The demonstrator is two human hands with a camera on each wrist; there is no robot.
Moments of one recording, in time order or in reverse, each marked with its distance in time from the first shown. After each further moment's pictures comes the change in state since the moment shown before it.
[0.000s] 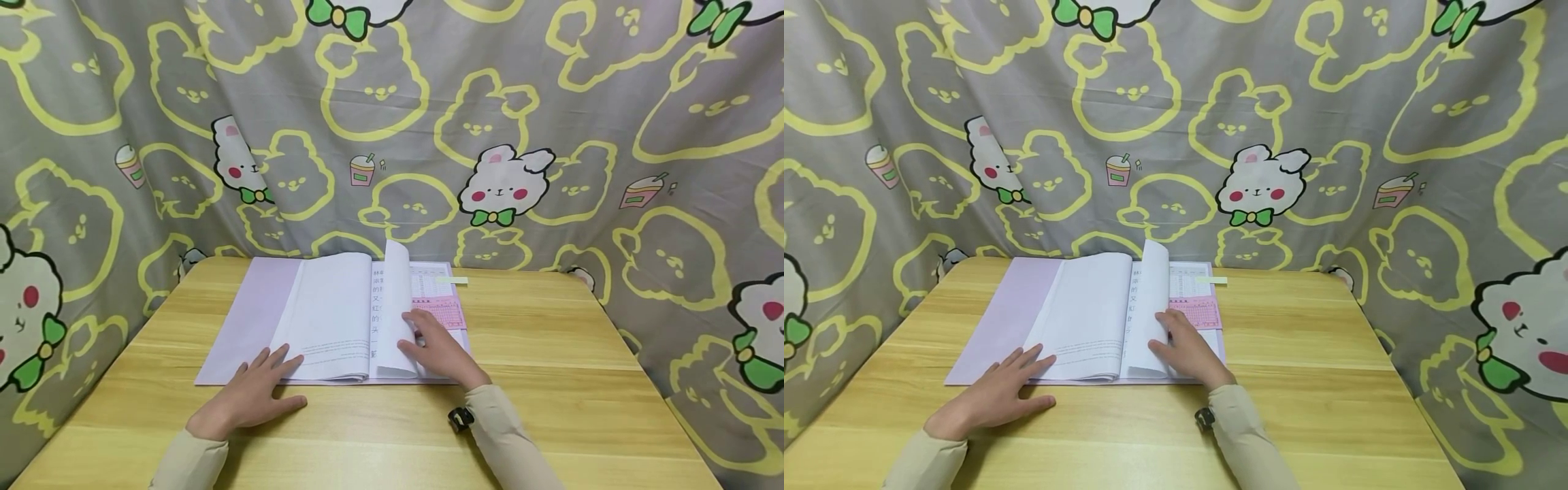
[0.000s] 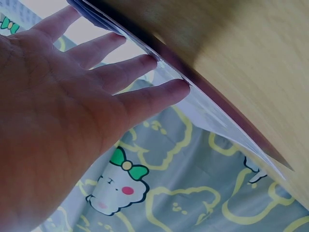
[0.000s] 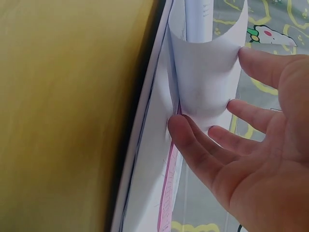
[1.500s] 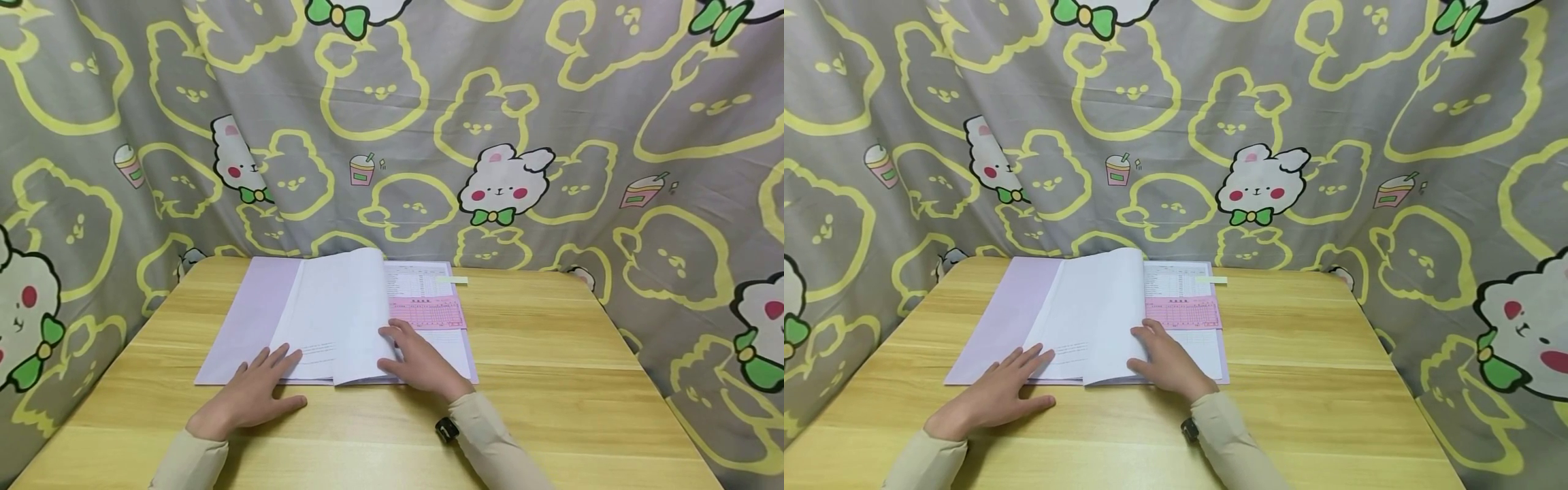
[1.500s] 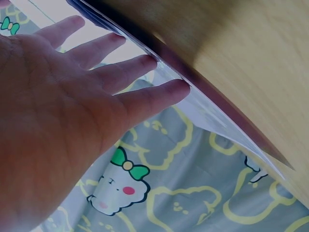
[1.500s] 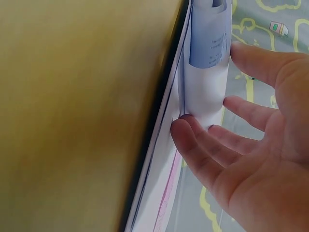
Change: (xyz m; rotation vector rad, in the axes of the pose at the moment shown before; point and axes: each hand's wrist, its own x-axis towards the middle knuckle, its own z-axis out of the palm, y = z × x) left_hand 0.001 -0.001 0.002 0.006 0.000 -0.005; right_hand -0.001 -0.020 0.025 -0.093 -0.095 -0.102
